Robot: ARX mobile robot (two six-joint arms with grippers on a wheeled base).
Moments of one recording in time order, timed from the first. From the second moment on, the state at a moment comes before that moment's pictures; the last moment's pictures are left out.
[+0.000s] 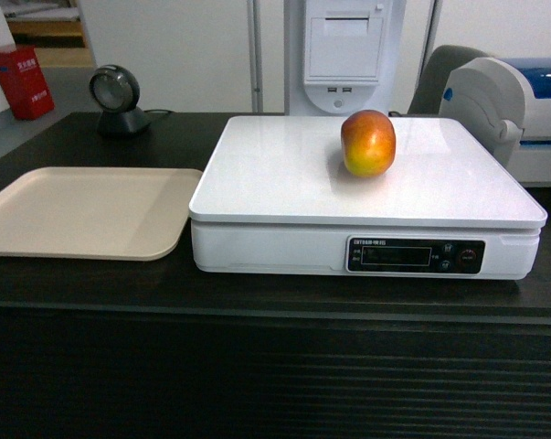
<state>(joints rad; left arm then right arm) 0.00 0.41 0.12 0.30 0.00 -0.01 0.00 0.01 0.01 0.00 0.00 0.00</state>
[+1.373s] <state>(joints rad) 0.00 0.01 0.01 0.00 0.00 -0.01 0.00 0.01 0.01 0.00 0.00 0.00</state>
